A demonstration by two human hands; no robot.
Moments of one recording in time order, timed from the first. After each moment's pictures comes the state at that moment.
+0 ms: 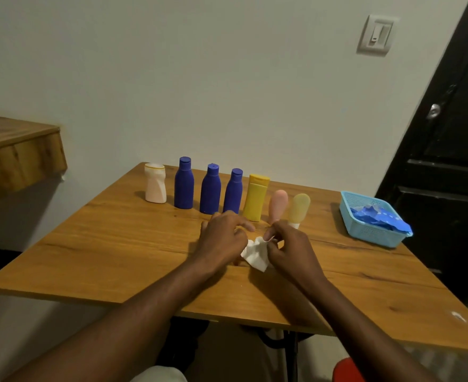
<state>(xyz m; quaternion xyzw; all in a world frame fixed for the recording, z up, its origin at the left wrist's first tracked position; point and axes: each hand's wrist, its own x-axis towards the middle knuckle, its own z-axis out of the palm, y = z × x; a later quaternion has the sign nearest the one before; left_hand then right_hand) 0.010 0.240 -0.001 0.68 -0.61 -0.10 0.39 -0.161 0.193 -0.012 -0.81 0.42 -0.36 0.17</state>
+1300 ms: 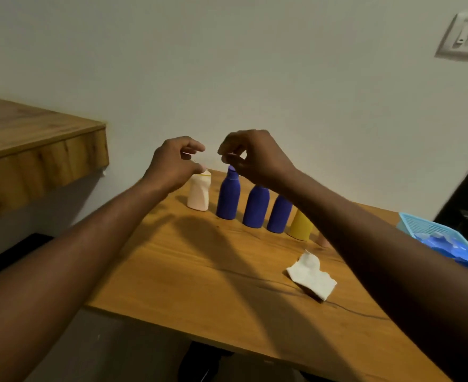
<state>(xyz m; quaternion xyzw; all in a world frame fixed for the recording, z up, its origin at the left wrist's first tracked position) 0.224 0.237 0.097 0.69 -0.49 -0.05 0.52 0.047 0.150 0.147 -0.94 0.18 -0.30 0.03</state>
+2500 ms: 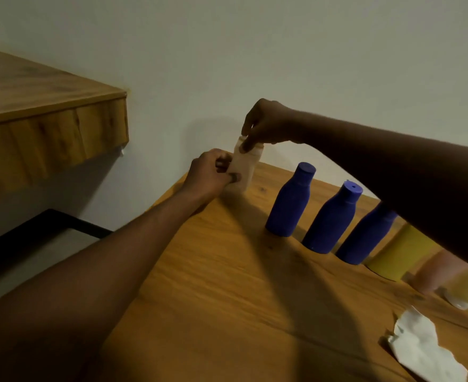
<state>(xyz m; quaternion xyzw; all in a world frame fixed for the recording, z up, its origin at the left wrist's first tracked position) 0.332 0.123 -0.011 0.68 -0.46 -0.14 0.55 0.229 0.017 0.135 -0.94 0.31 -0.05 0.12</state>
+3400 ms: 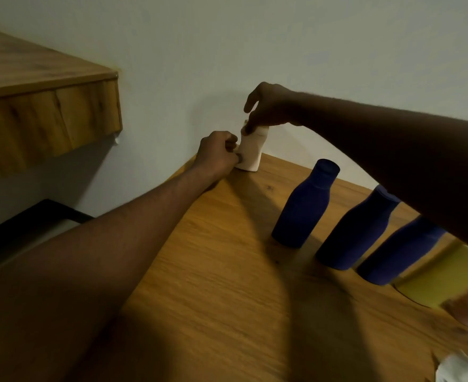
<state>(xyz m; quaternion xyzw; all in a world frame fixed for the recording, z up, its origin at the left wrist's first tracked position) 0.361 0.045 -0.017 0.73 -0.44 -0.10 0.51 0.272 -0.041 0.118 -0.94 0.33 -0.05 0.09</state>
